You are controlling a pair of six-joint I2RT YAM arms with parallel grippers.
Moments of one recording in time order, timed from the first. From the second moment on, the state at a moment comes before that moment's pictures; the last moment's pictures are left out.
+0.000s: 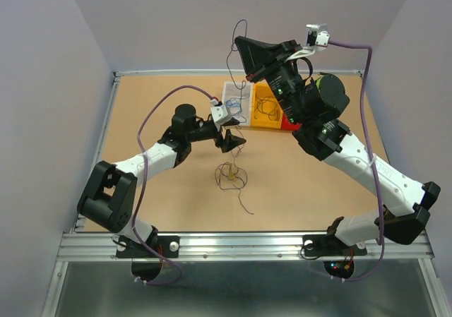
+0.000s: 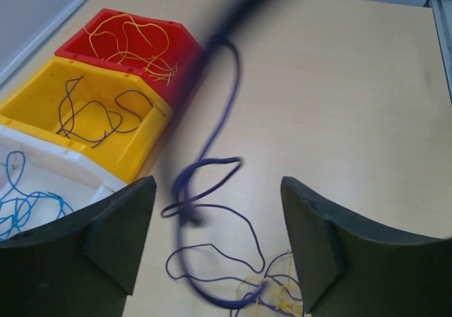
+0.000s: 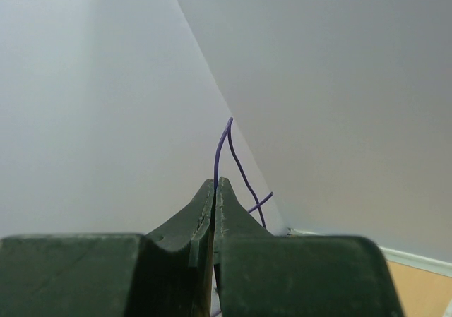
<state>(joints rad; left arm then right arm) -0.48 1.47 0.83 0.51 0.82 0.14 0.90 1.38 1.61 0.34 0.27 0.32</state>
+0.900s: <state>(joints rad) -0.33 1.68 0.92 0.47 0.82 0.07 0.90 1.13 1.59 0.45 0.48 0.26</state>
